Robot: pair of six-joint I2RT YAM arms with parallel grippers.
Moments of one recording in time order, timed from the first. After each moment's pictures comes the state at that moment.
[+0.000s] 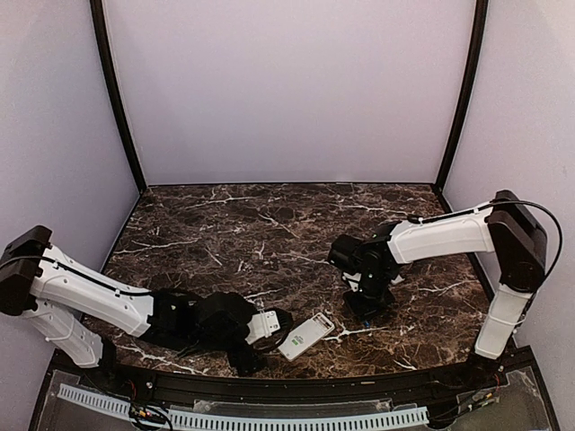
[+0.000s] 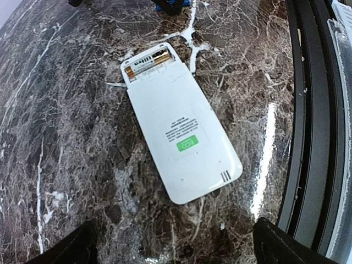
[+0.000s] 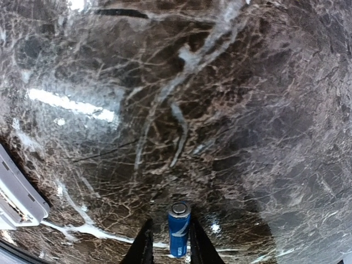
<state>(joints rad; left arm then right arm) -1.30 1.45 0.64 -0.03 -0.17 0.07 0.90 1.79 1.10 -0.91 -0.03 0.54</state>
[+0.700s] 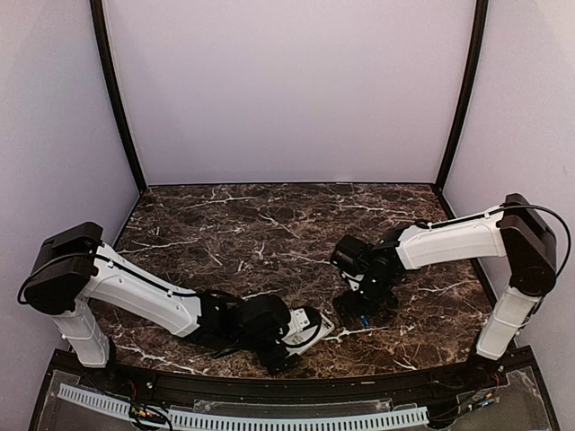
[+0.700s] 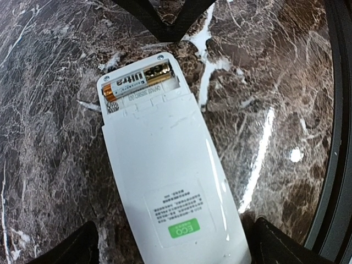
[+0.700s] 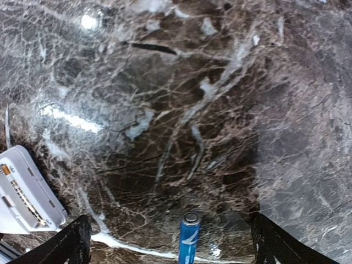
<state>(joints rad) -1.31 1.76 0.85 -0.03 -0.16 -0.03 0.92 1.72 1.03 -0.78 0.02 0.54</state>
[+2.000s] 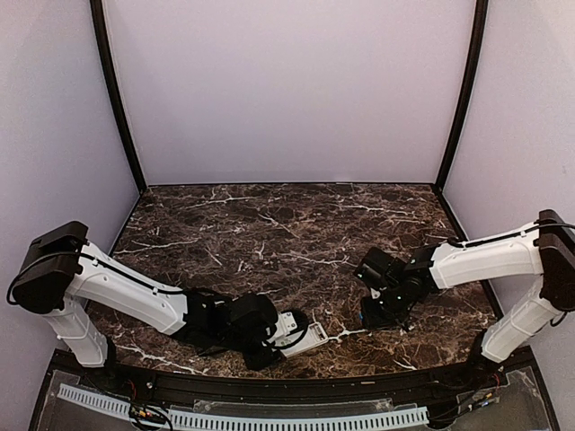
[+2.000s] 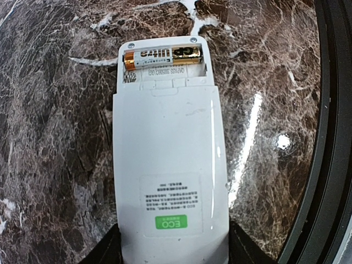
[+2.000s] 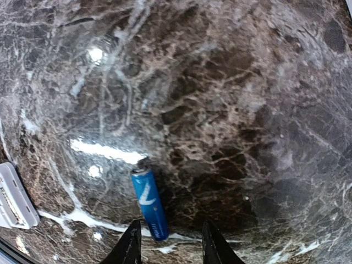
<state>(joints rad) -1.29 1.68 0.79 -0.10 -0.07 -0.05 0.94 1.48 0.76 -0.62 0.05 0.78</state>
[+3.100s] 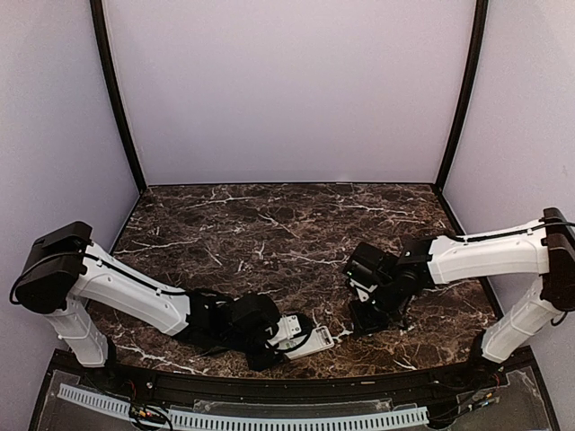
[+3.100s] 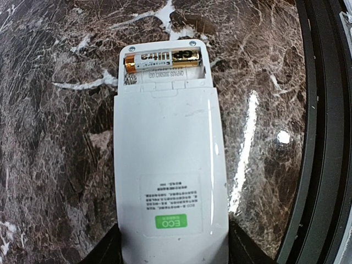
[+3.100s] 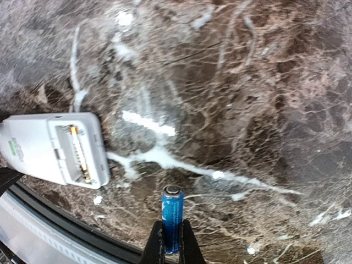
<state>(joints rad) -1.29 1.70 0.79 -0.05 -0.04 0.03 1.01 1.49 0.88 -0.75 -0.11 0.74</state>
